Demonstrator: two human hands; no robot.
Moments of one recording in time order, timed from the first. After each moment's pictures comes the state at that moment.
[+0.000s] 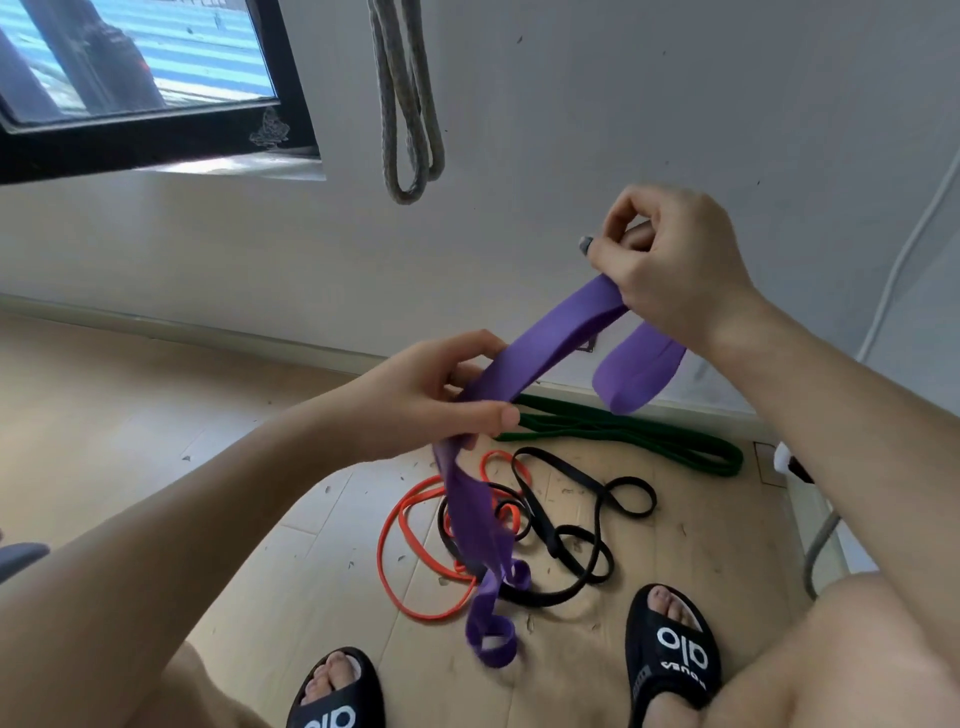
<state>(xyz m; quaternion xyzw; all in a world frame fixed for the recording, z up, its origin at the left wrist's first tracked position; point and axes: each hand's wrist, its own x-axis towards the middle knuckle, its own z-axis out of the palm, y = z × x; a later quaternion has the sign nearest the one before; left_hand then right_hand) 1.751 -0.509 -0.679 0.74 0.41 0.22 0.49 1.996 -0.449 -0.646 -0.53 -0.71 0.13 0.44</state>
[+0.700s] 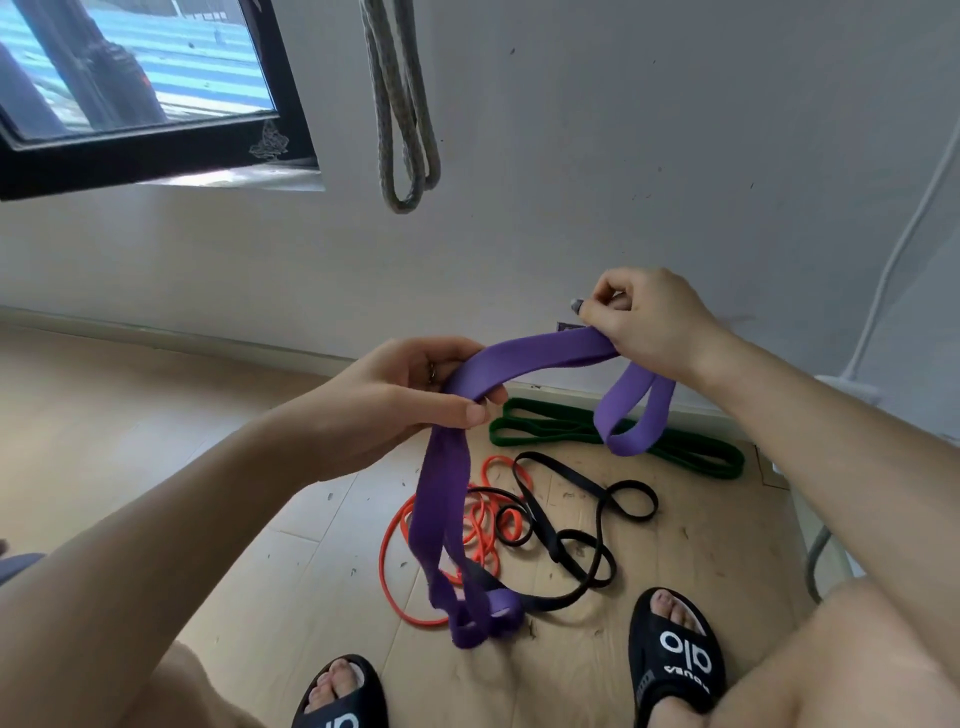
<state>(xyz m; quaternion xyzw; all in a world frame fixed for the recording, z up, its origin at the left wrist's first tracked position) 1.742 -0.514 -0.674 0.64 0.37 0.28 0.61 2.011 -0.437 -0.686 -0.58 -0.73 0.20 0.31</state>
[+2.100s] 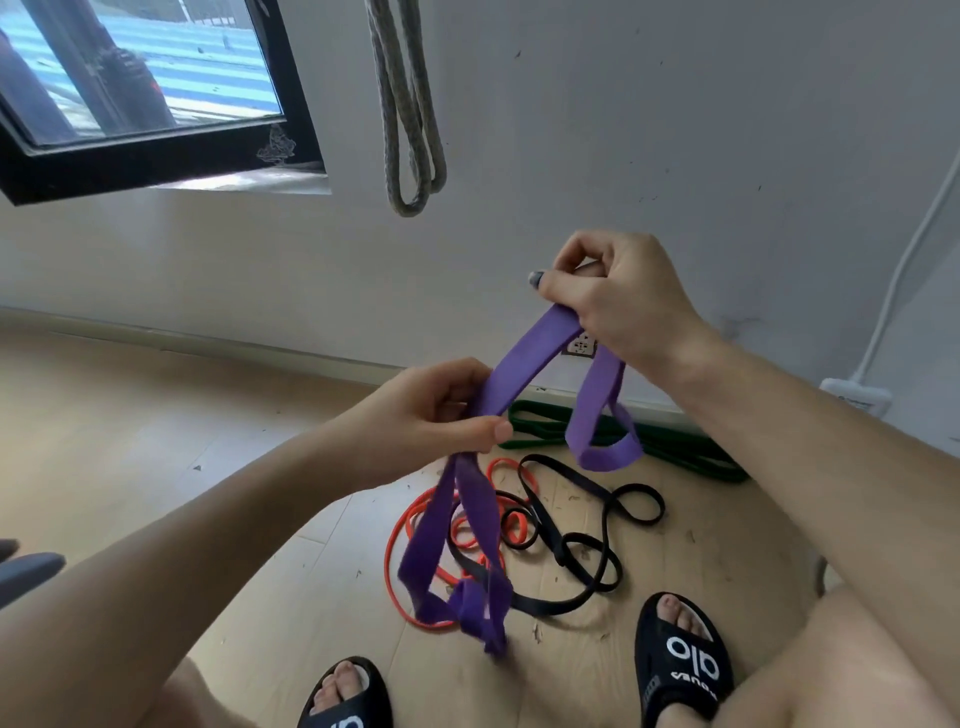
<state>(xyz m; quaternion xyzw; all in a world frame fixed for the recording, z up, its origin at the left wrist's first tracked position) 1.749 -0.516 -0.690 0.73 0.43 0.24 0.47 1.966 -0.461 -0.655 -0.48 -0.67 0.32 0.46</state>
